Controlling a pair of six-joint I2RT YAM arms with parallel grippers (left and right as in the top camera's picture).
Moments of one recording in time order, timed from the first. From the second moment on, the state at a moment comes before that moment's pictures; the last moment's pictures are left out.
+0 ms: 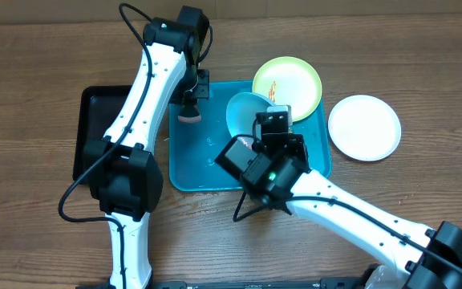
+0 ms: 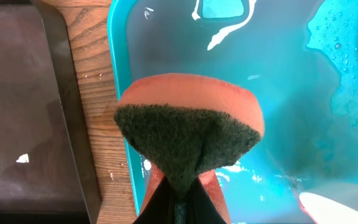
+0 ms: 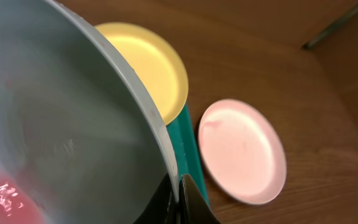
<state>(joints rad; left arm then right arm) -0.29 2.20 2.15 -1.44 -0.06 -0.30 0.92 1.59 1.20 -0.88 1.01 0.72</state>
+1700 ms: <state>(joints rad) -0.29 2.20 2.15 -1.44 -0.06 -0.30 0.70 1.72 1.04 -0.52 0.06 0.97</state>
